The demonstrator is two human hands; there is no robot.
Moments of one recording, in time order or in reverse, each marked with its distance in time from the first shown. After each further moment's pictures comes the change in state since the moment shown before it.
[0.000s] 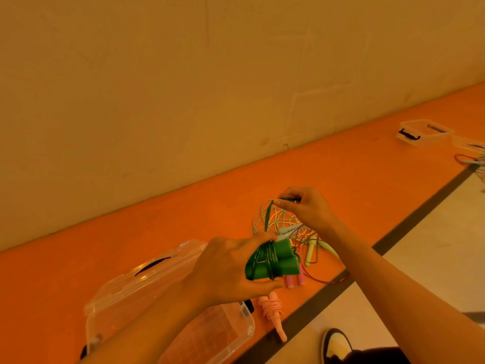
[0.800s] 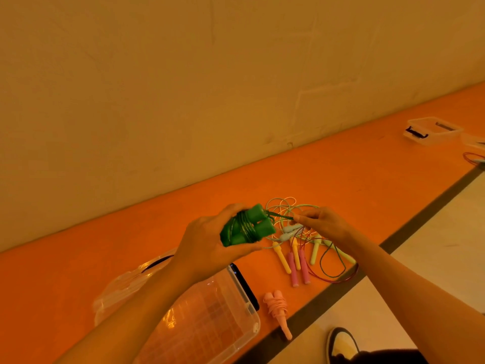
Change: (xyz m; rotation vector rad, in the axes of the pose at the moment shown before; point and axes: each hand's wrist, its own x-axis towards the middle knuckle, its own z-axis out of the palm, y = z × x) left_hand -0.003 -0.024 -0.029 -0.151 0.114 -0.317; right_hand -0.012 0.050 -0.010 0.090 -0.191 0.246
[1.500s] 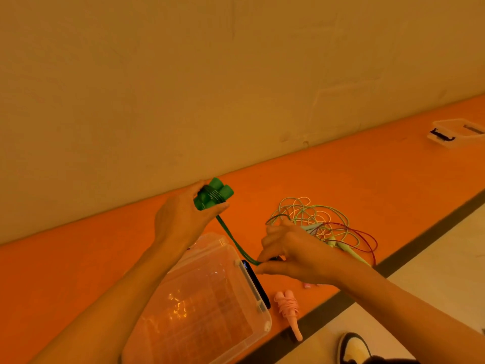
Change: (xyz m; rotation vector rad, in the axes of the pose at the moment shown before) left_hand 0.018 -0.044 -0.042 0.275 0.295 -0.465; right_hand -0.055 -0.080 0.080 -0.670 -0.373 -0.844
